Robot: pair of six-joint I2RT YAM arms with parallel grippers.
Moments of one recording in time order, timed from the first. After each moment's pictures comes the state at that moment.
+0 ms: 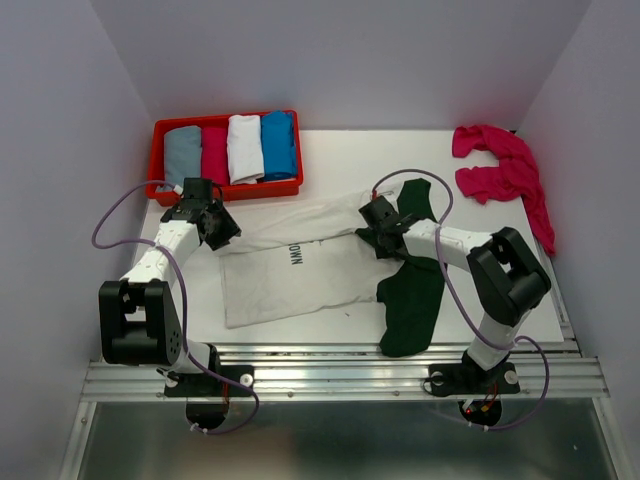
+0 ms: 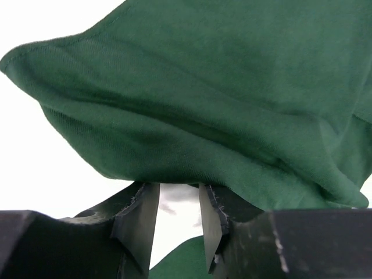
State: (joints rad) left arm -0.04 1.42 0.96 -0.51 0.02 -0.64; right arm 0.62 1.76 1.07 -0.41 0.43 0.35
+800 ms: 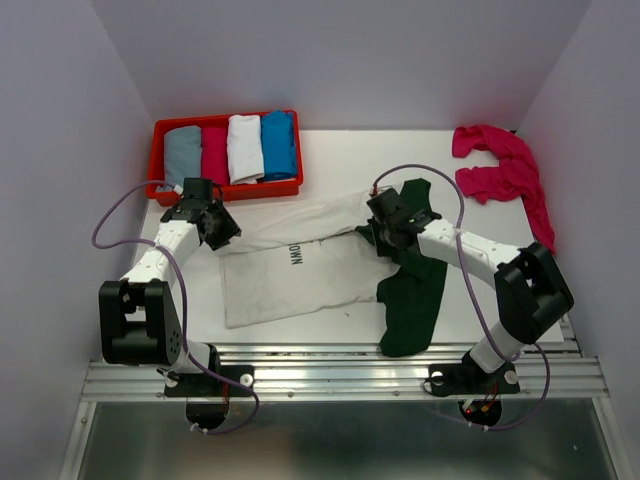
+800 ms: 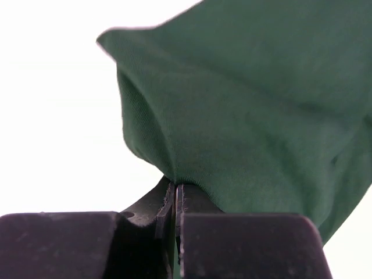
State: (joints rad) left arm -0.04 1.42 0.96 -0.51 0.03 -0.64; right arm 0.62 1.61 1.09 -0.46 0.29 0.33
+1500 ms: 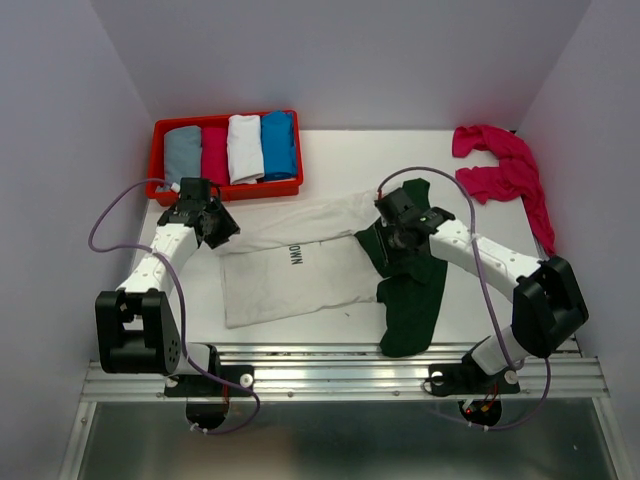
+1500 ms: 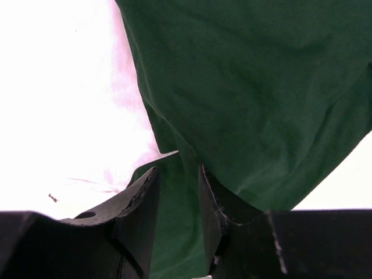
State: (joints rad) left arm -0.04 1.38 0.96 -0.51 0.03 -0.64; right arm 0.61 1.53 1.10 -0.69 0.18 0.27
